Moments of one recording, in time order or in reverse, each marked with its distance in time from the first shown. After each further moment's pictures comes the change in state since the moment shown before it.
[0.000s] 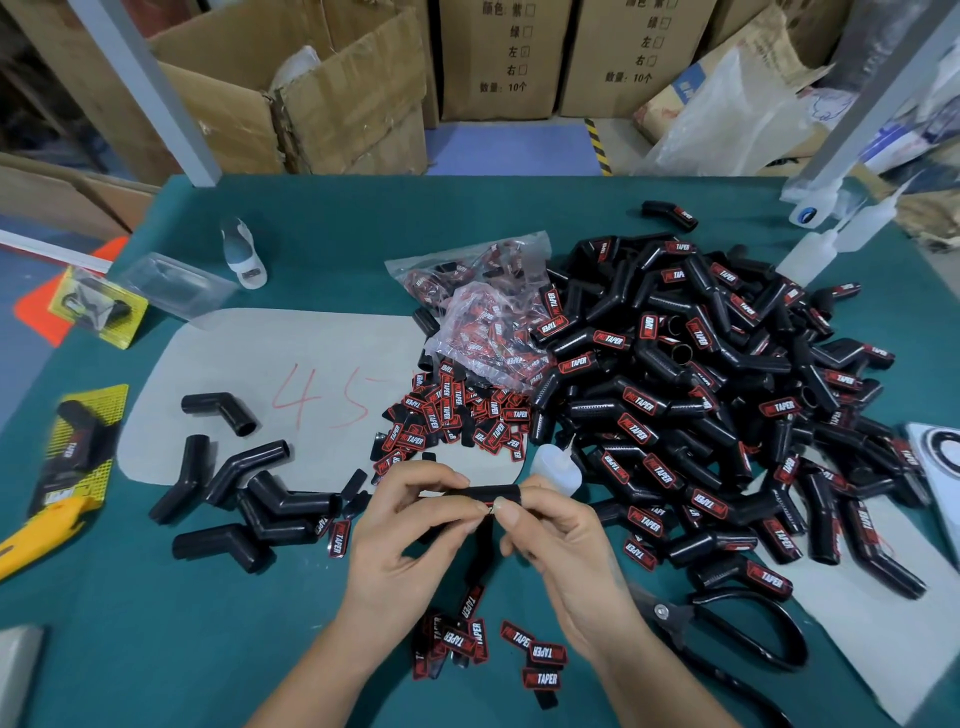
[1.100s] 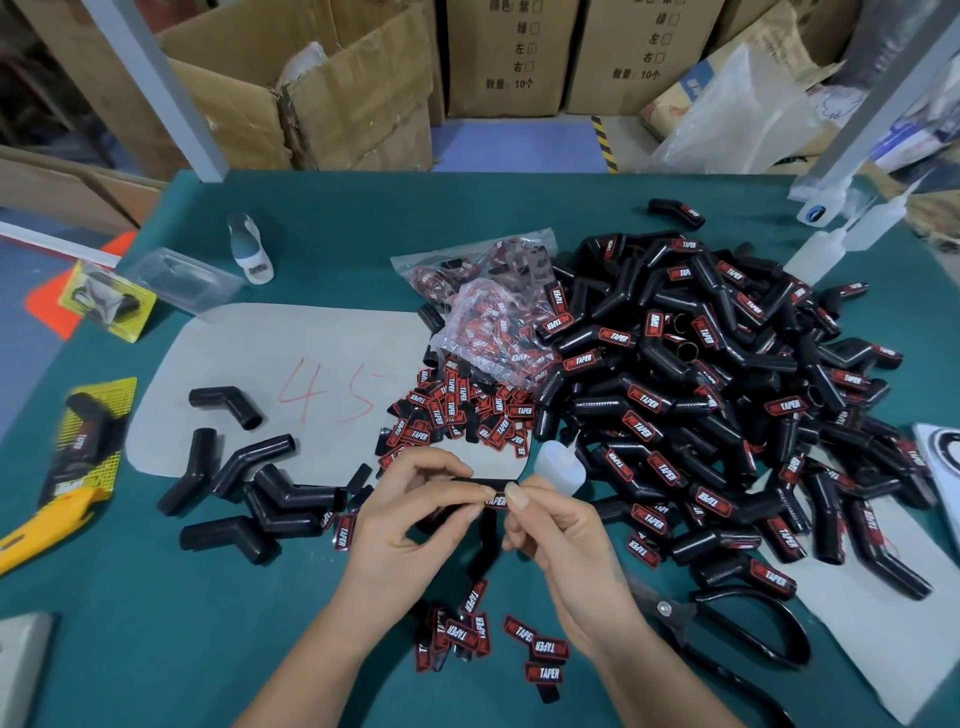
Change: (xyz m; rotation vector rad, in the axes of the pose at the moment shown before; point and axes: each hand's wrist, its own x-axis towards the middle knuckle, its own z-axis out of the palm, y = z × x) left_hand 0.007 -0.004 -0.005 -0.031 -0.083 -0.061; right_hand -0.001 0.000 0.004 -0.015 0.028 0.037
